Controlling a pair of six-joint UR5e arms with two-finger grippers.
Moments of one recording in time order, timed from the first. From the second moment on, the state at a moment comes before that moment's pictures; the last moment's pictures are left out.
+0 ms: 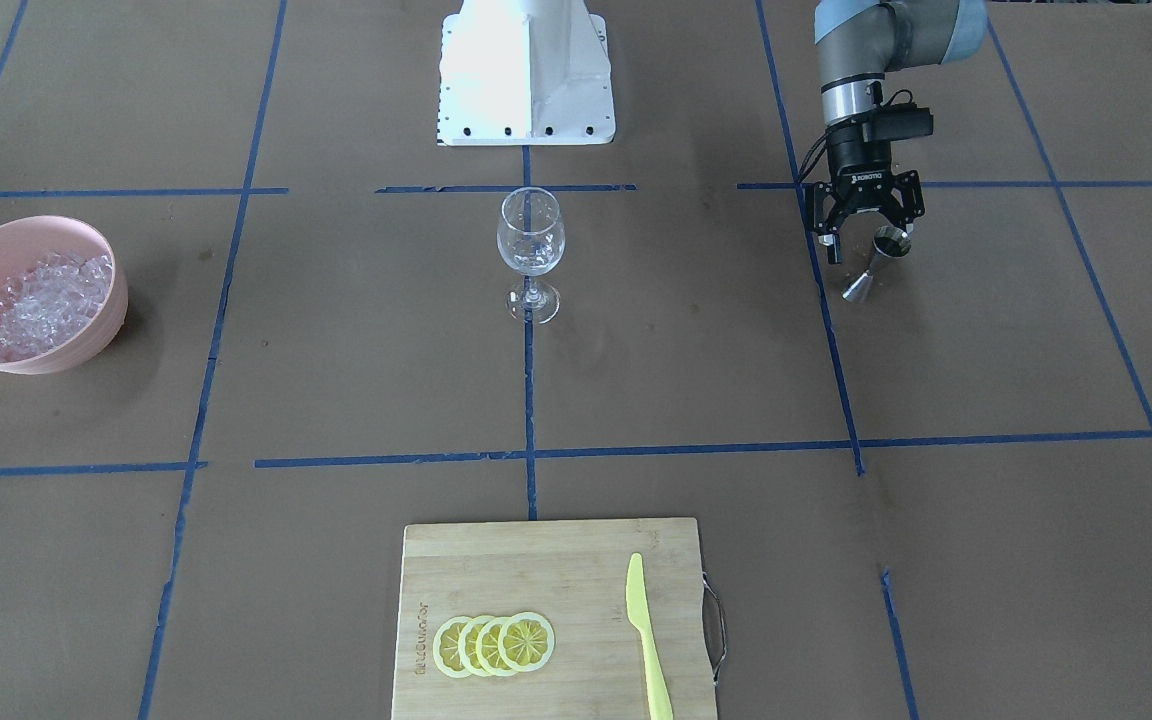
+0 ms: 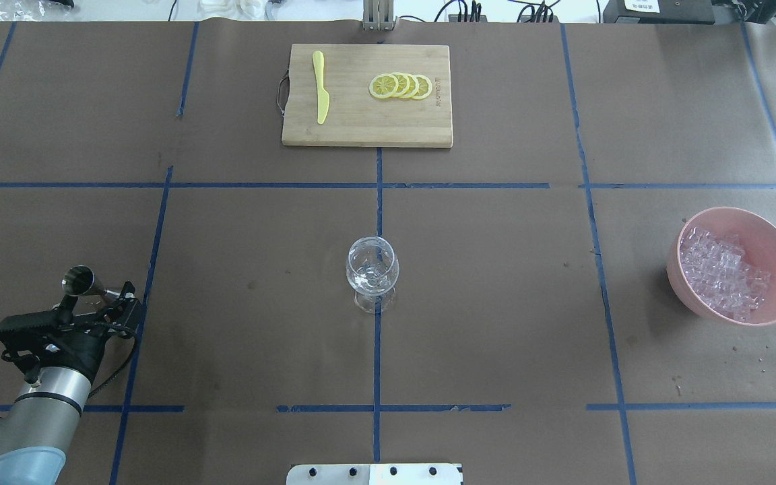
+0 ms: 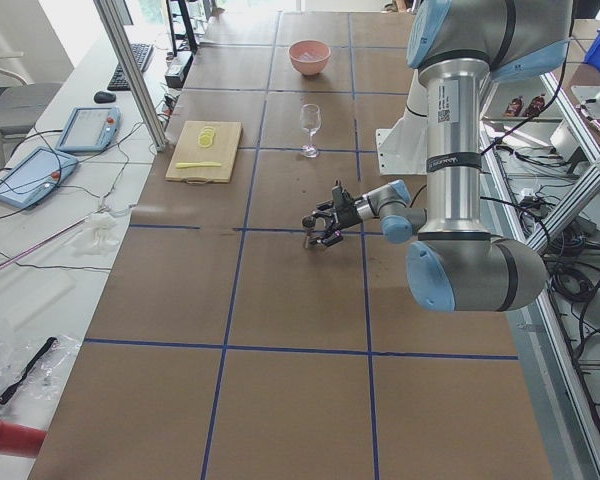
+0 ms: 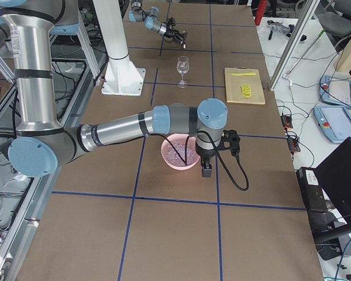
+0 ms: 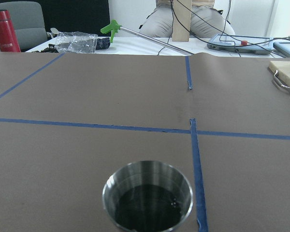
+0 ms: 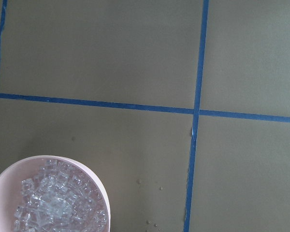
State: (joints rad) left arm -0.08 -1.39 -1.87 -2.08 -0.56 -1.76; right arm 1.61 -1.53 1.83 -1.85 2.40 -0.09
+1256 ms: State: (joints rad) left arm -0.10 -1.40 -1.85 -2.08 -0.53 -1.76; right arm 1.61 -1.54 1.84 -1.86 2.42 -0.09
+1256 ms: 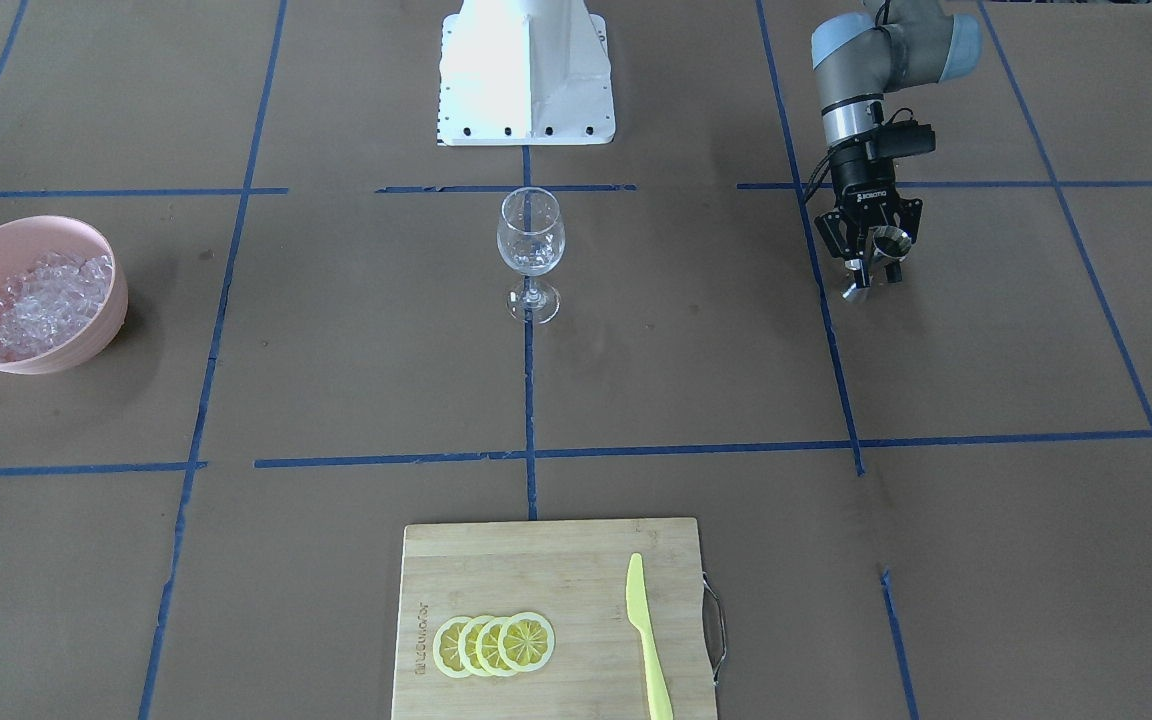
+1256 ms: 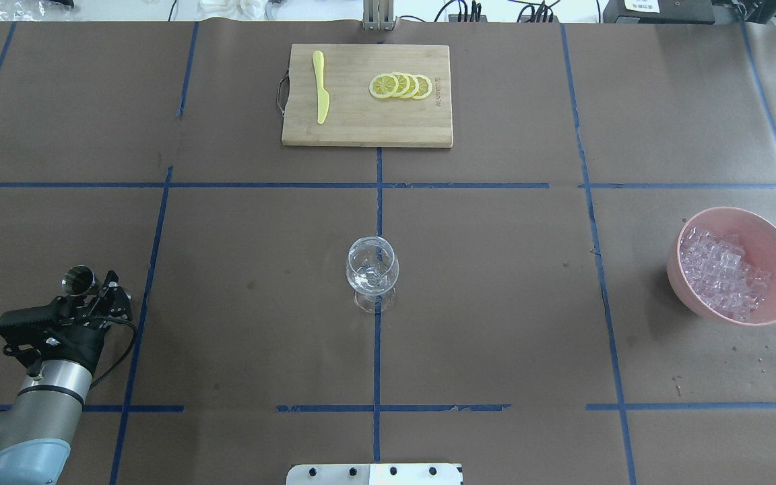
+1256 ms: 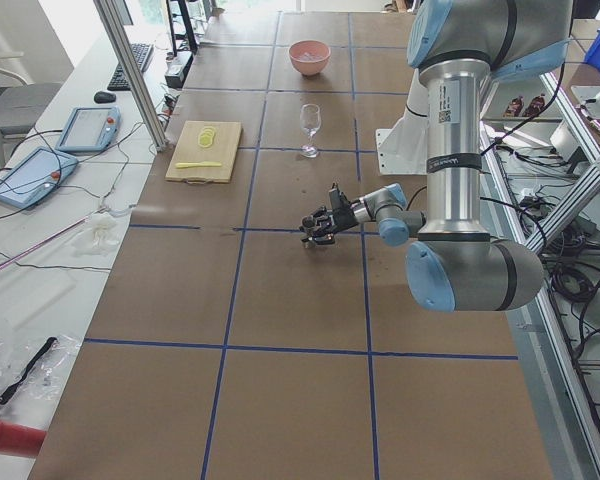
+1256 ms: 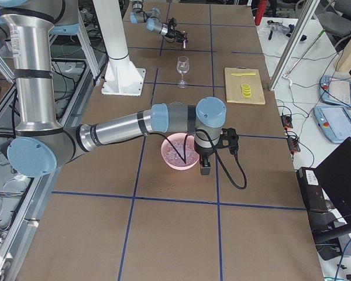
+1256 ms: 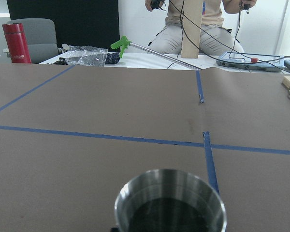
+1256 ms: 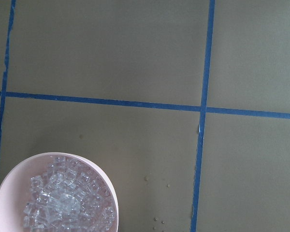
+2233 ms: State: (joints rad) left arm -0.15 -1.40 -1.92 -2.08 -0.53 -1.79; right arm 1.61 -1.54 1.84 -1.86 2.43 -0.08
